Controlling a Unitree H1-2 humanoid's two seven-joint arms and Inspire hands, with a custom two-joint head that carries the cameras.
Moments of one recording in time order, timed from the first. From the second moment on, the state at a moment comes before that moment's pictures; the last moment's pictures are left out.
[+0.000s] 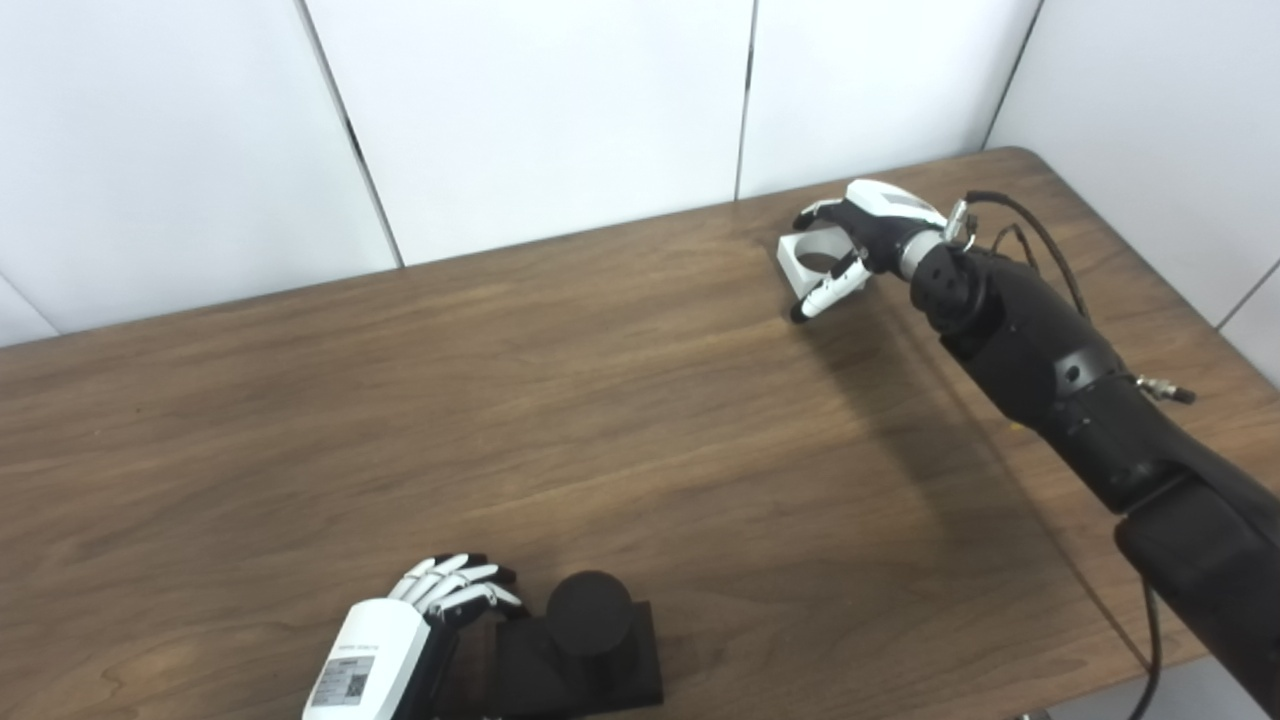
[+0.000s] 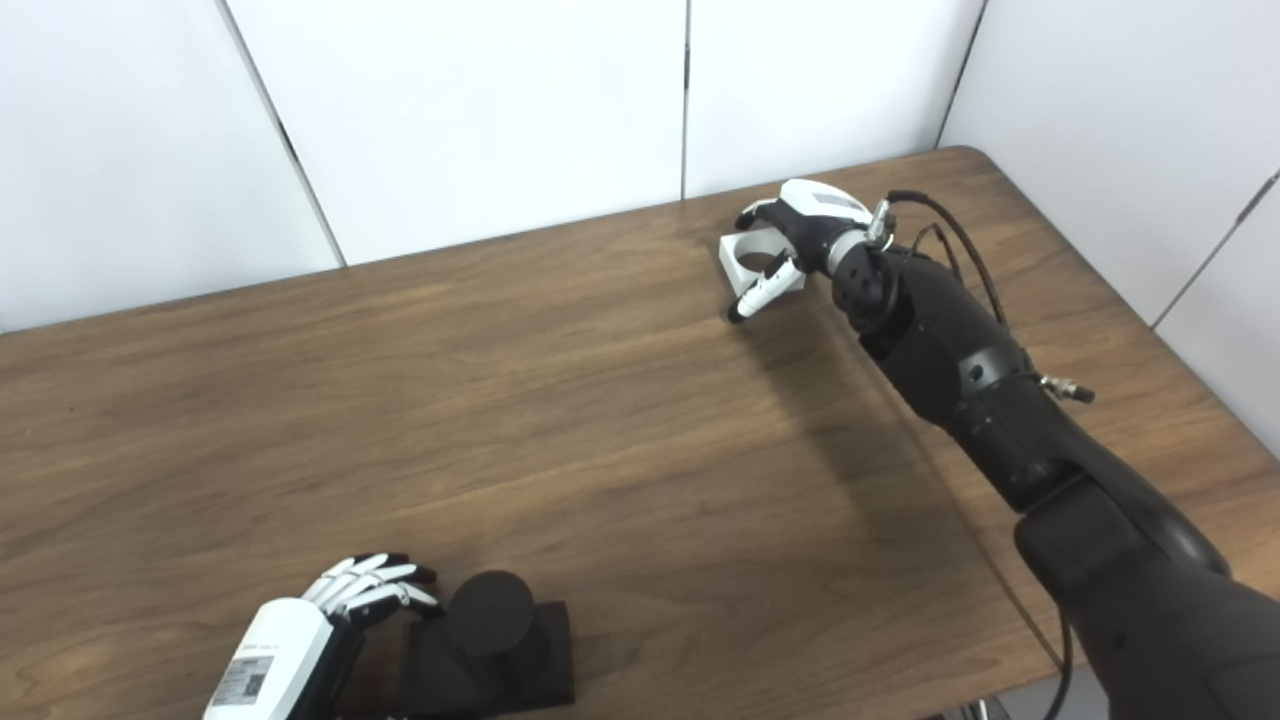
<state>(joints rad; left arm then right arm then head) 0.26 0.31 -0.36 -0.35 0.85 -0.11 -0.10 -0.56 -0.60 0.29 0.36 -0.59 0.36 0.27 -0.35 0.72</state>
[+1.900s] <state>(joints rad) 0.27 0.29 -0.37 -0.39 0.87 -0.07 -0.14 -0.57 -0.63 0.28 0.40 -0.64 0.26 0.24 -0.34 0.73</state>
